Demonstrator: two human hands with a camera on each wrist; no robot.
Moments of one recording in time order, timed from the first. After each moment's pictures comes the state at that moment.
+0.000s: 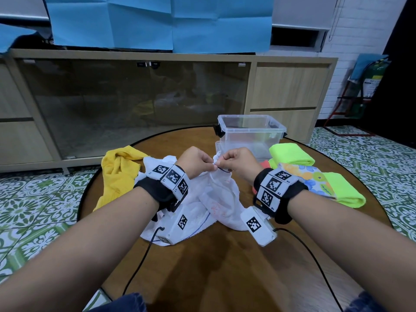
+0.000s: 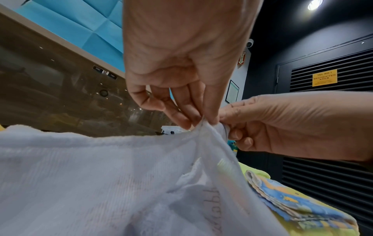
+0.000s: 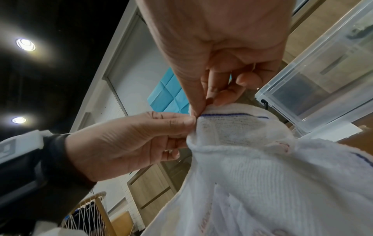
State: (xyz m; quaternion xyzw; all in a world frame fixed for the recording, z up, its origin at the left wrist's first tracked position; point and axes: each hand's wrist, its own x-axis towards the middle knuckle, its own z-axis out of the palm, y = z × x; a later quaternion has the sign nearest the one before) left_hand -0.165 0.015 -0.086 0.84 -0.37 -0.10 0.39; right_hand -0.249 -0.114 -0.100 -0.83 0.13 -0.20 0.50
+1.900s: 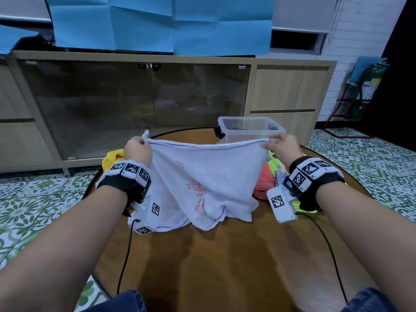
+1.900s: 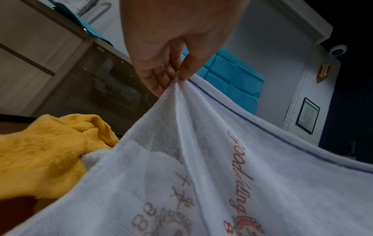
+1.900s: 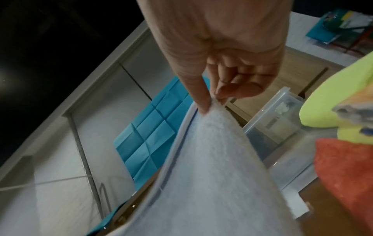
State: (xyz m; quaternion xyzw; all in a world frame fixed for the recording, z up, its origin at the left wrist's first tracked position) left_hand -0.087 0.076 -0.087 0.85 -0.10 0.10 0.50; right_hand -0.281 -0.192 -0.072 -0.76 0.28 -0.34 0.48
